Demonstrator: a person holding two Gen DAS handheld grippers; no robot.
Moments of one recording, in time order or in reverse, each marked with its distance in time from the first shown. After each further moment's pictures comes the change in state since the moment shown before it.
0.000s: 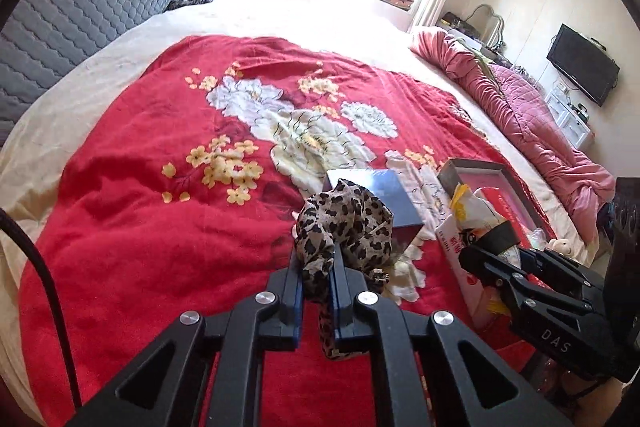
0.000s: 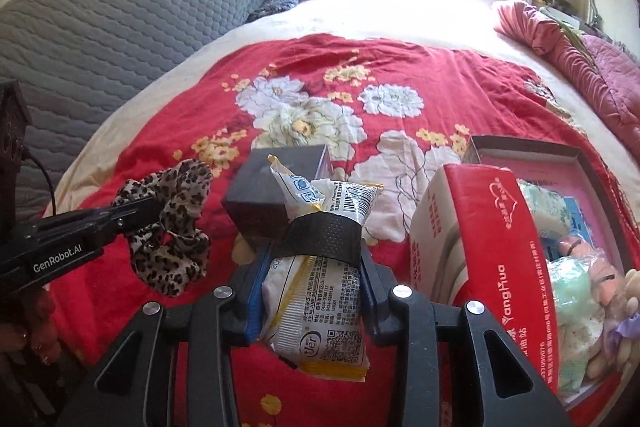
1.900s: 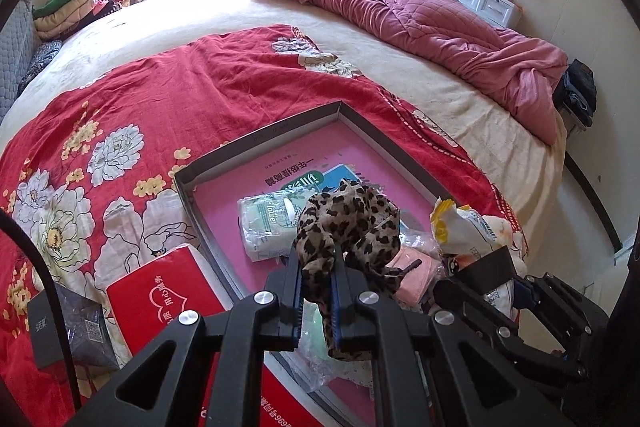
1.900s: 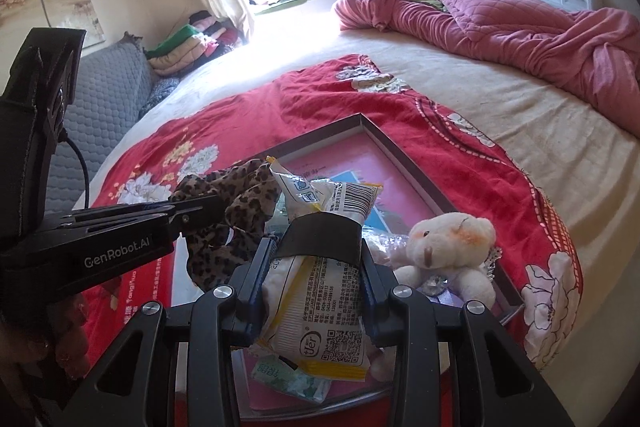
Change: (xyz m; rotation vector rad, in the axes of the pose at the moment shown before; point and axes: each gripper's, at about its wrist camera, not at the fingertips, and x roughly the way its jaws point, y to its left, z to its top) left arm 0.131 -0.308 0.021 0.406 0.206 -0.143; right arm -0.104 -0.231 -0.059 0.382 -0.130 -0.194
